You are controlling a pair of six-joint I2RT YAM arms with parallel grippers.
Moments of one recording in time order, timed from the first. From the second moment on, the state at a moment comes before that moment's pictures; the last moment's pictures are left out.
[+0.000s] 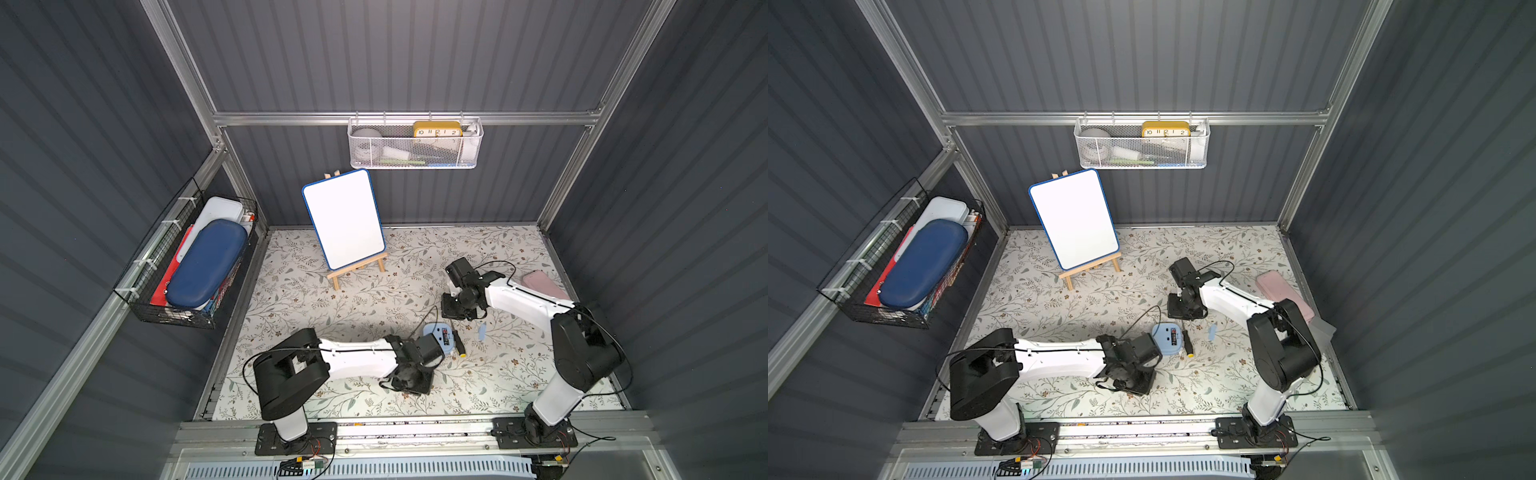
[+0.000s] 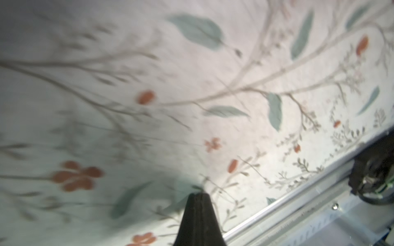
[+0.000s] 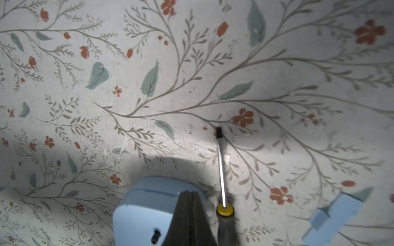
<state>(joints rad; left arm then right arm) -1.22 1.75 0.99 -0.52 0.24 -0.82 0.47 1.74 1.16 -0.66 -0.12 0.51</state>
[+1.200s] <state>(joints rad) -0.97 1.76 1.05 -0.35 0.06 -1.14 0.54 1.75 1.06 -0.69 -0.15 0.49</state>
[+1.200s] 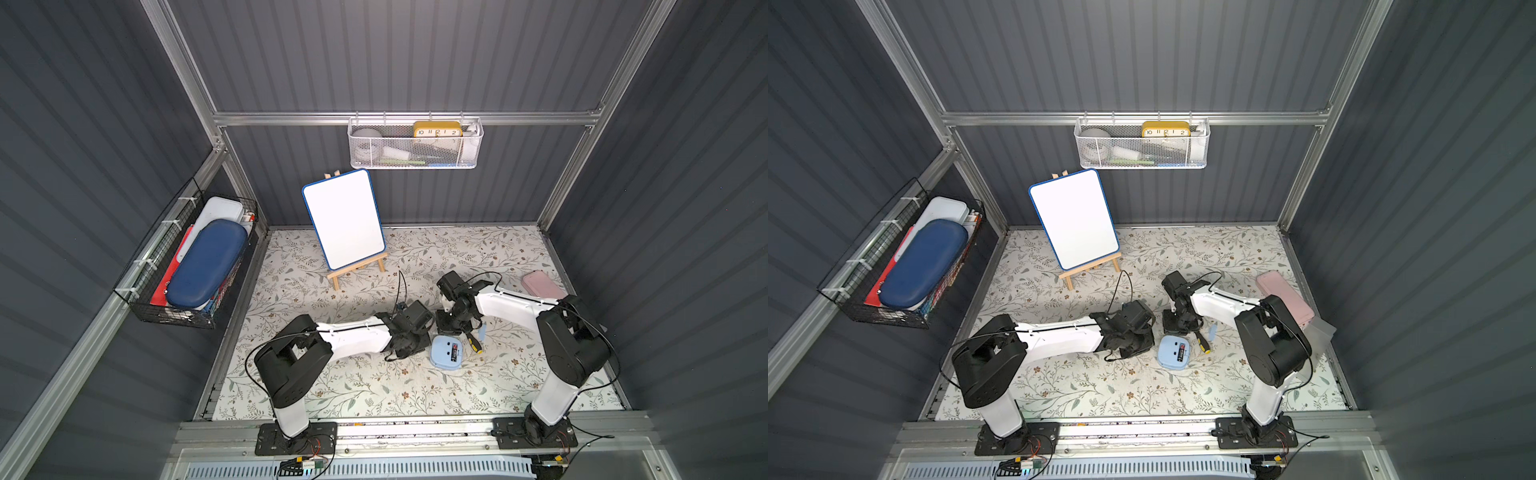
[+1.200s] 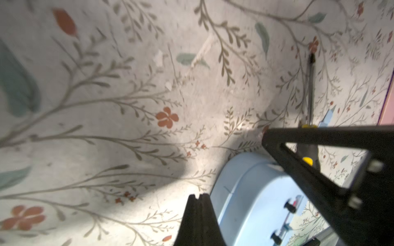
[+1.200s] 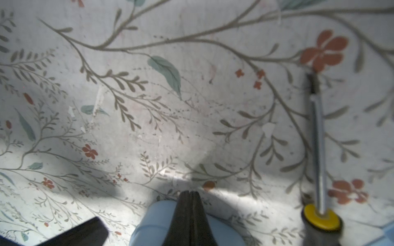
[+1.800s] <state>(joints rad) -0.88 1.38 0.84 -0.44 0.07 -1.07 0.55 1.40 0.92 -0.84 -0.03 0.54</state>
